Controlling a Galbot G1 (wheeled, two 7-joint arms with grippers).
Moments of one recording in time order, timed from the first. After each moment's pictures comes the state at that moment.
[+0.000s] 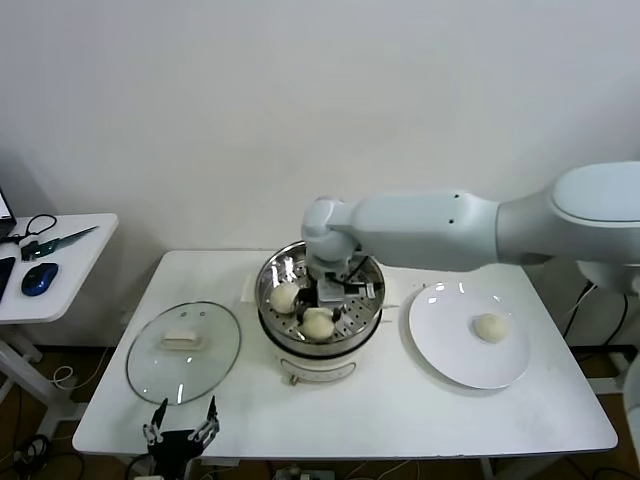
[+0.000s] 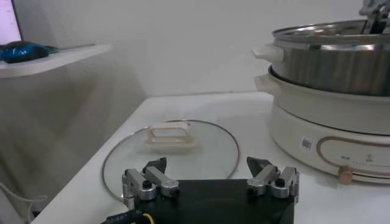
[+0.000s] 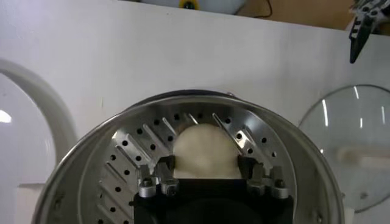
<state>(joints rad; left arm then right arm) 1.82 -1.51 -0.58 -2.07 -0.03 0.13 -0.11 0.66 1.34 -1.55 1.35 -0.10 0.49 -0.95</state>
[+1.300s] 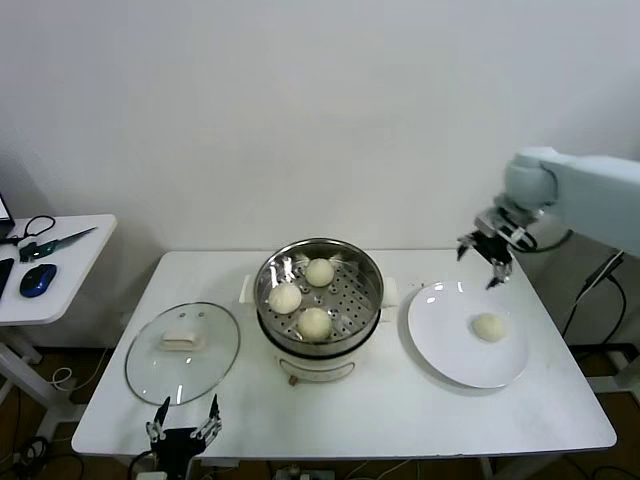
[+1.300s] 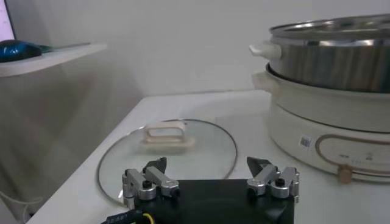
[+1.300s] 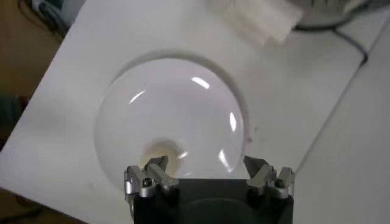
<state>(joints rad) 1.79 -1.51 -0.58 -2.05 -0.03 0.14 -0.10 0.71 0.75 -1.64 1.14 0.25 0.12 -1.07</state>
